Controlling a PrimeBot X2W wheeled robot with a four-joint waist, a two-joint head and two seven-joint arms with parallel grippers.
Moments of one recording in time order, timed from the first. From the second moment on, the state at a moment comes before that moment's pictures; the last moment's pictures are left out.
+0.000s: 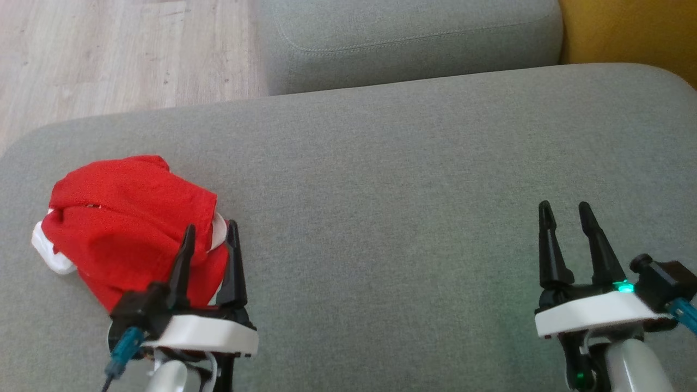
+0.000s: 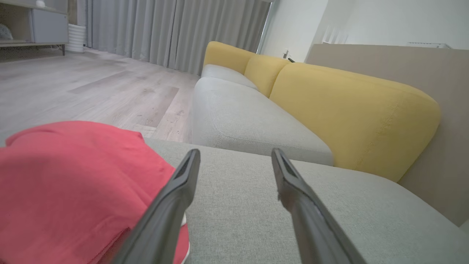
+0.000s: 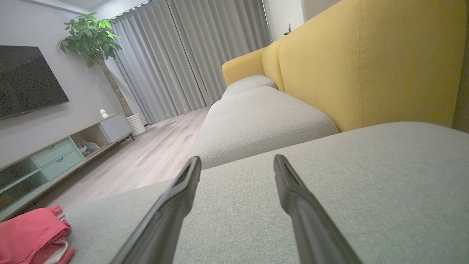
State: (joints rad) left arm -0.05 0.11 -0.26 0.11 -0.45 0.04 -0.14; right arm -0.01 -0.04 0.03 0.11 0.34 0.13 -0.14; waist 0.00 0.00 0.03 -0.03
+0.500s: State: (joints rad) left arm -0.10 0.17 -0.40 0.13 -0.23 0.10 -0.19; right arm -0.01 -0.04 0.06 0.10 0.05 0.13 -0.18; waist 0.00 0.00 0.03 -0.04
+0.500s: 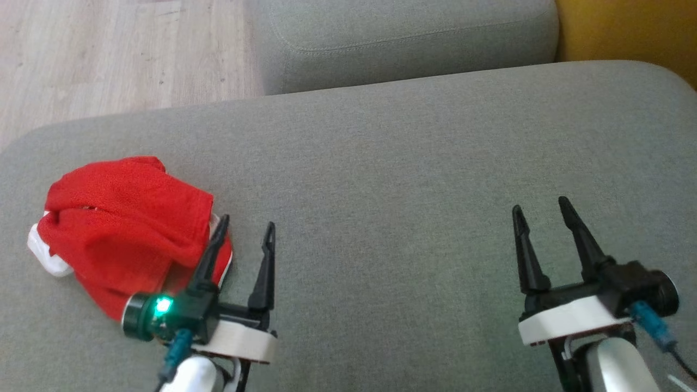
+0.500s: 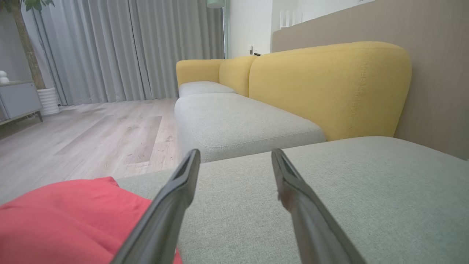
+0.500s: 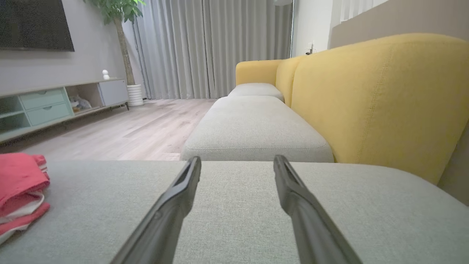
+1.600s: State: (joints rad) left arm -0.05 0.06 -0.23 0.25 -0.31 0.03 -0.25; right arm -0.01 -0.04 0.06 0.21 0.08 0.13 -0.25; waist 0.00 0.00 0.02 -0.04
